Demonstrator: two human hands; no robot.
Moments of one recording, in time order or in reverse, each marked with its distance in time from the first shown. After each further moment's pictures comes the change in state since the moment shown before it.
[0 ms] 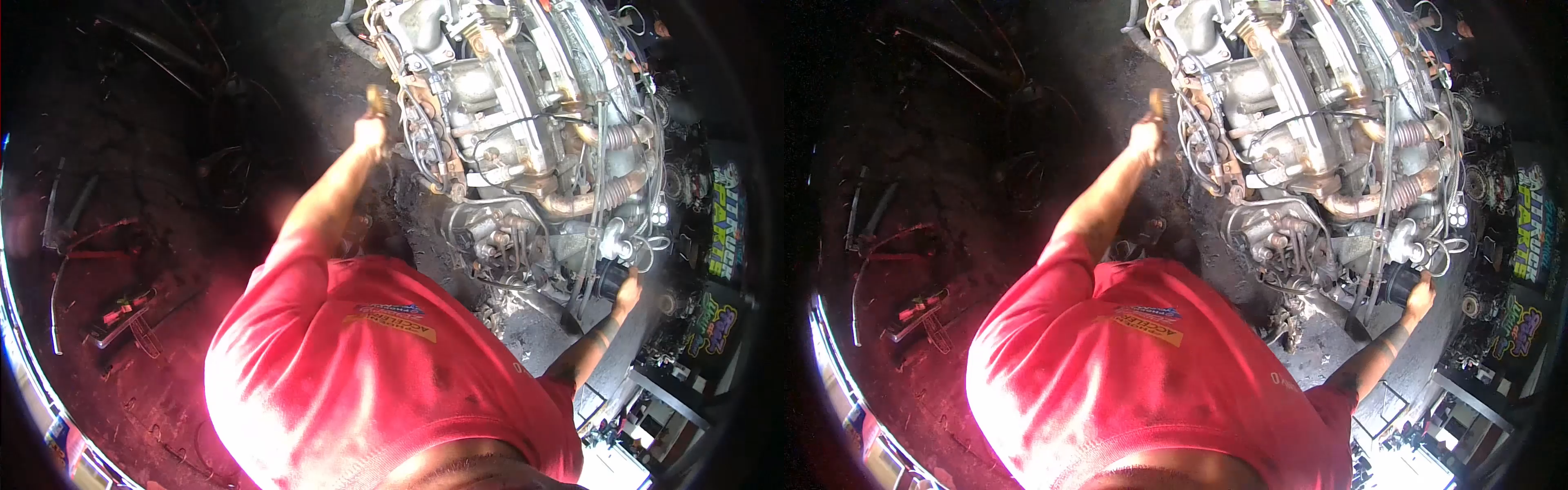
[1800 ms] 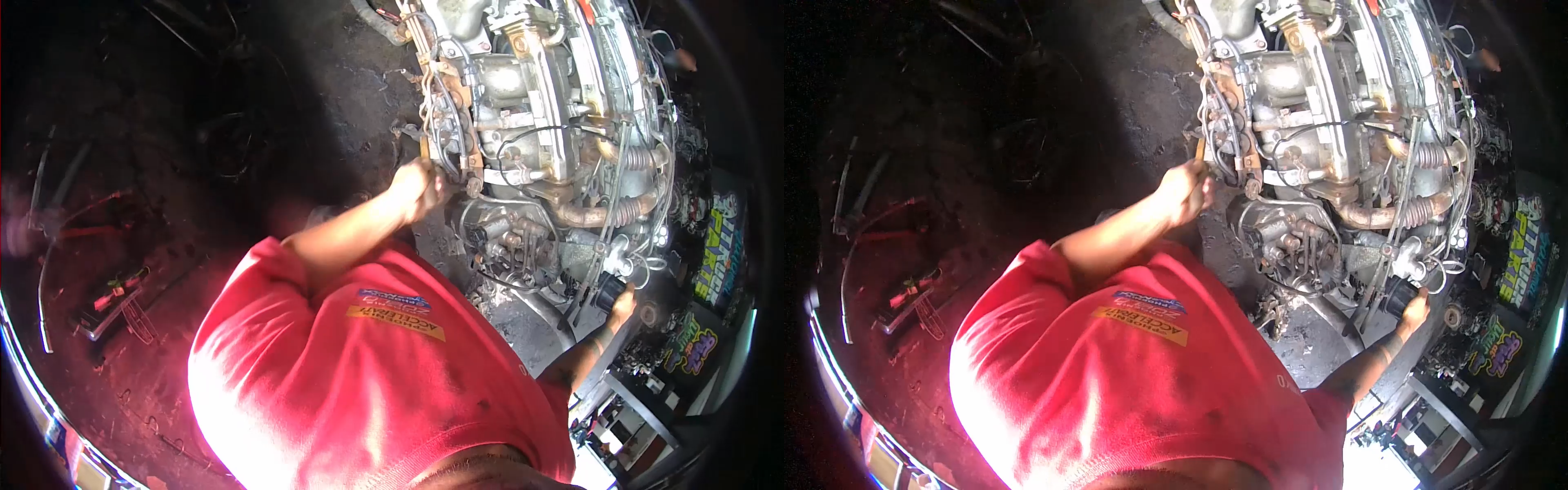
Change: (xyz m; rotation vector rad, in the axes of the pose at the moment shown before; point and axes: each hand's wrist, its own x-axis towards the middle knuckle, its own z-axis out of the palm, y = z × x) left_hand -0.141 -0.017 0.020 -0.767 -0.276 -0.471; right_hand 0.016 0.012 0.004 -0.156 0.037 0.096
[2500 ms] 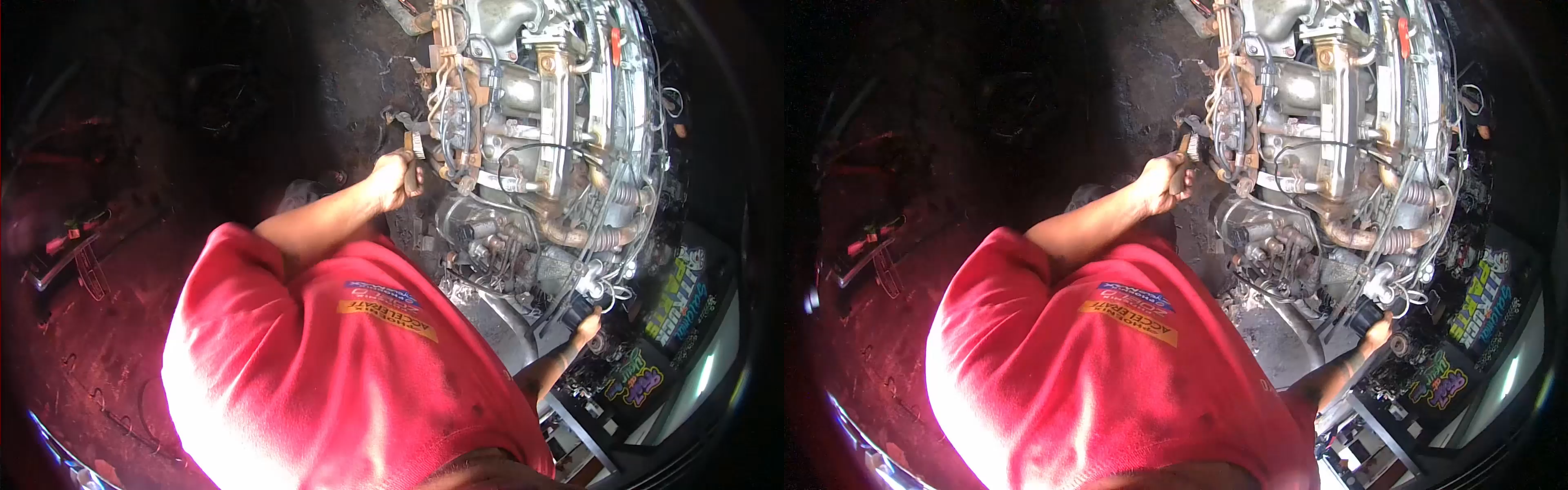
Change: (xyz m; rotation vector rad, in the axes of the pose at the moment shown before) left_hand 0.001 0.003 -0.037 0.032 -0.078 0.047; right_hand 0.059 0.068 0.014 0.084 -0.088 -0.127
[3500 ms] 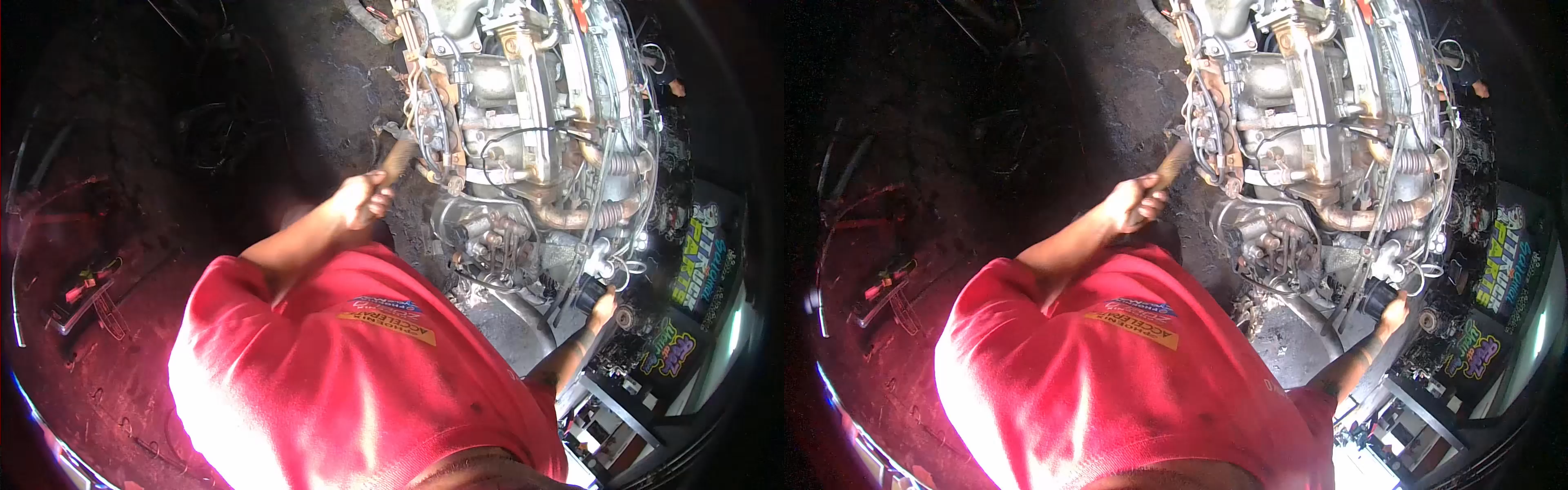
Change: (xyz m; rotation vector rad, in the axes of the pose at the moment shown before) left_hand -0.013 0.012 -0.034 -0.049 -0.078 -0.265; right_hand -0.027 -0.032 0.000 -0.039 0.112 -0.144
